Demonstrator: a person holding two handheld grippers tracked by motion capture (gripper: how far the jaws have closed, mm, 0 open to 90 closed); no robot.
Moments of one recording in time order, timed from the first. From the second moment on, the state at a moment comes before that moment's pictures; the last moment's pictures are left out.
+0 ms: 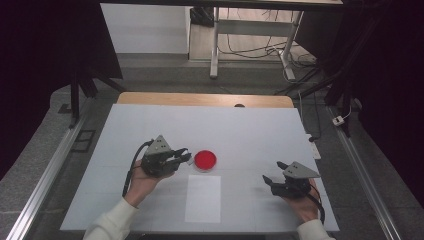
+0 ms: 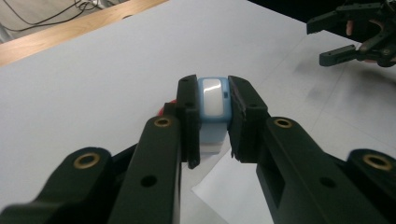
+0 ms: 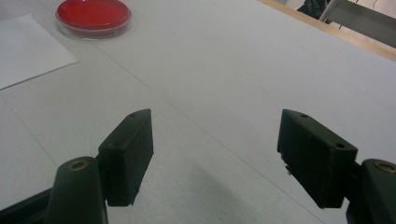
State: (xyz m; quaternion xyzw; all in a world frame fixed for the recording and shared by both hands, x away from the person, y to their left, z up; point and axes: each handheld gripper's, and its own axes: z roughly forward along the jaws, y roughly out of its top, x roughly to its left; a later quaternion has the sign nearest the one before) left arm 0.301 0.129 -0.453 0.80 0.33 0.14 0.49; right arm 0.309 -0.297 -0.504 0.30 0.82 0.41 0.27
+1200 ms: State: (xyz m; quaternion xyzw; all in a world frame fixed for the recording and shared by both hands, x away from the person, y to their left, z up) left arm 0.303 0.085 -0.451 0.81 0.29 0.12 0.49; right arm 0.309 -0.296 -0.505 0.30 0.82 0.41 0.27
